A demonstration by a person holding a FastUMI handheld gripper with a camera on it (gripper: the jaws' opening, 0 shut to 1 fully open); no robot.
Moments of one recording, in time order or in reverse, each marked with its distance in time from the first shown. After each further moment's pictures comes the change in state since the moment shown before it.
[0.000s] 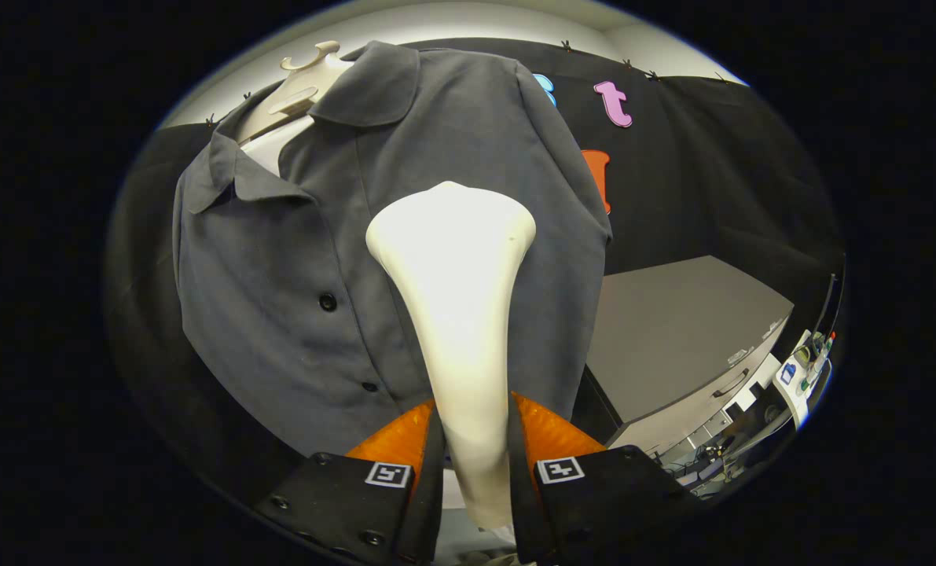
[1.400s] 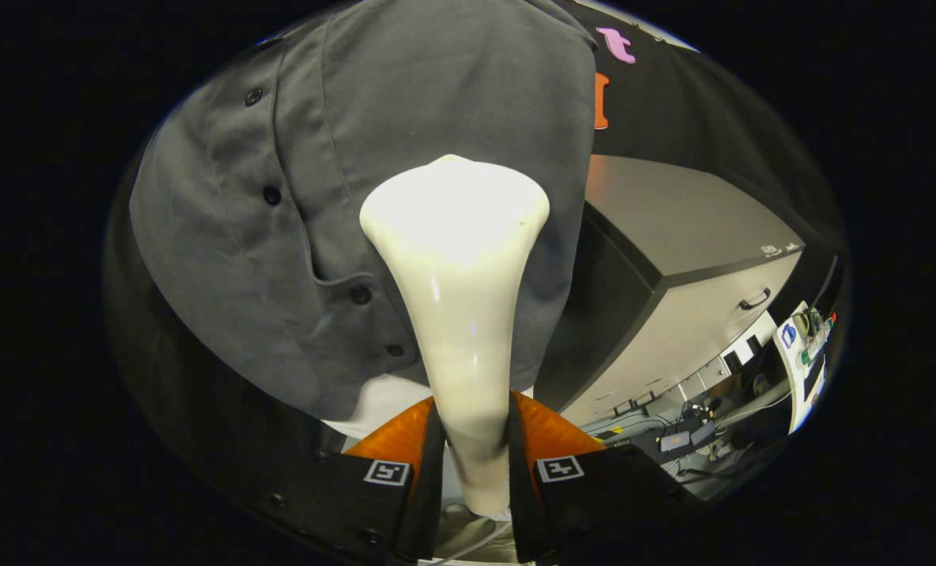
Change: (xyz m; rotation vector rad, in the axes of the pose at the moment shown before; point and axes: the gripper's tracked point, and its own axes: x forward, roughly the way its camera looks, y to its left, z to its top) arm 0.032 -0.040 -0.164 -0.027 0.319 -0.055
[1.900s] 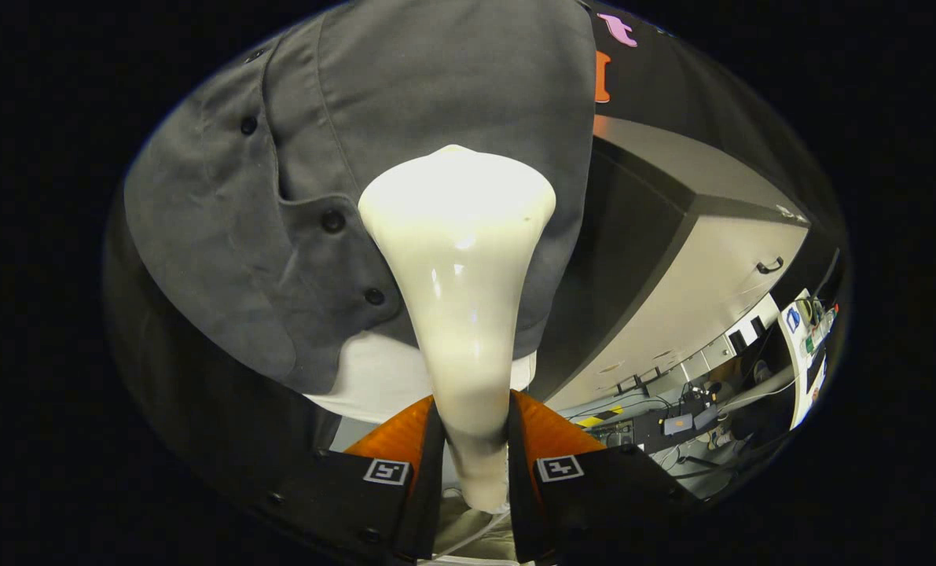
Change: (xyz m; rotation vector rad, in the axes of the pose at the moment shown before) arm 0.029 -0.007 -0.055 0.000 0.100 -0.014
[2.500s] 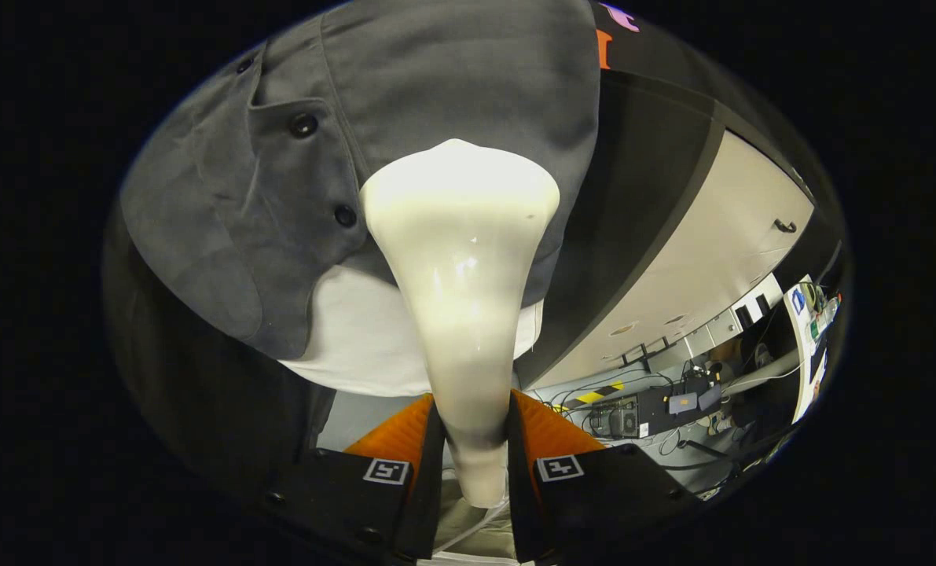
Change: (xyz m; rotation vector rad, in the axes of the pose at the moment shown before) arm 0.033 -0.008 -0.060 0.003 0.108 -0.012
